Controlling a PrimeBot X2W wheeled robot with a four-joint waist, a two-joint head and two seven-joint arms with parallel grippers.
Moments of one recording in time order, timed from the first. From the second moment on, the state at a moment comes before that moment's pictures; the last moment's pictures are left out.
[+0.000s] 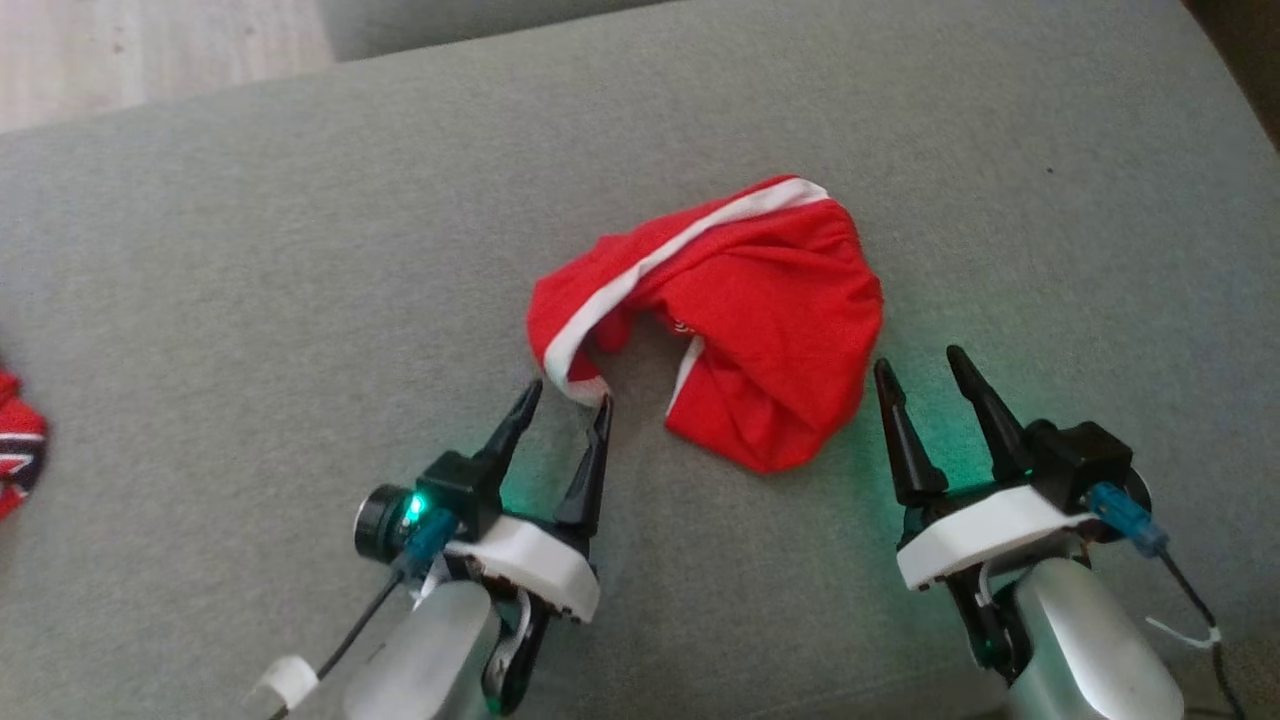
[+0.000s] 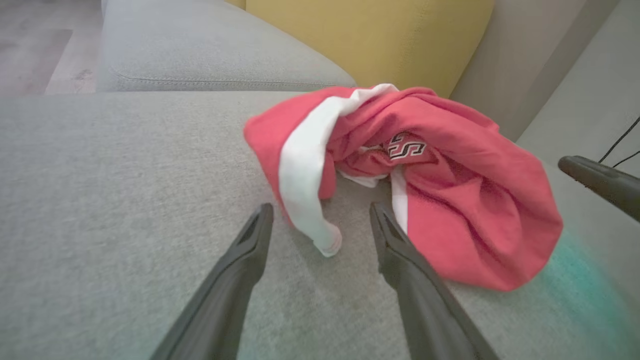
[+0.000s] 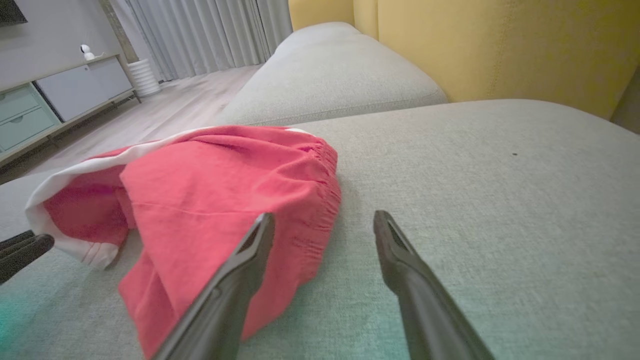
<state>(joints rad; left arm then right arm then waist) -0.37 0.05 -0.60 0.59 -0.43 -0.01 -0.25 -0.22 -0.08 0.21 0.45 0.22 0.13 -0.26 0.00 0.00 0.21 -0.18</state>
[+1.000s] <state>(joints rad) -0.32 0.09 -0.30 0.36 -0.14 0.08 -0.26 -0.15 -0.07 0.16 0.48 0.23 0.13 -0.26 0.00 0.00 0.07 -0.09</state>
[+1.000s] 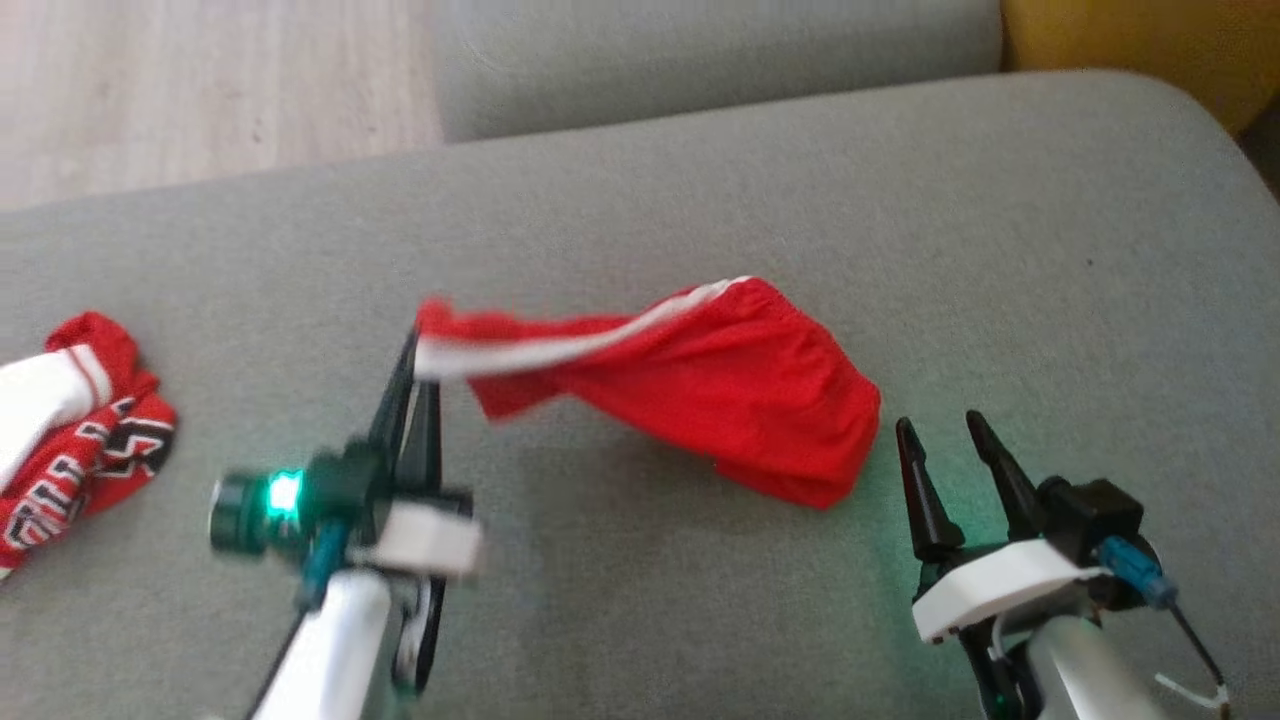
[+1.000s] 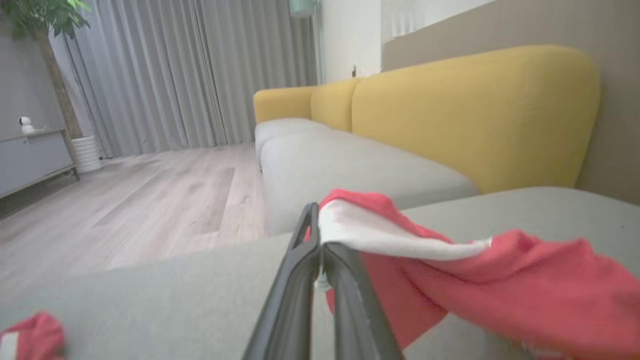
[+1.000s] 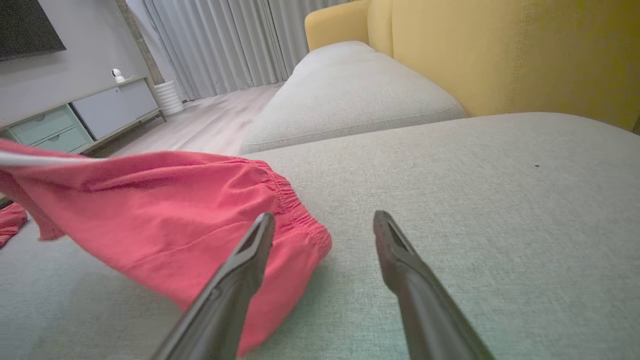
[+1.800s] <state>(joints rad) -0.10 0.05 -0.25 0.59 -0.17 0.05 -0.26 -0.47 -0.16 0.33 0.64 0.48 0.13 -0.16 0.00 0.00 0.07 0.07</state>
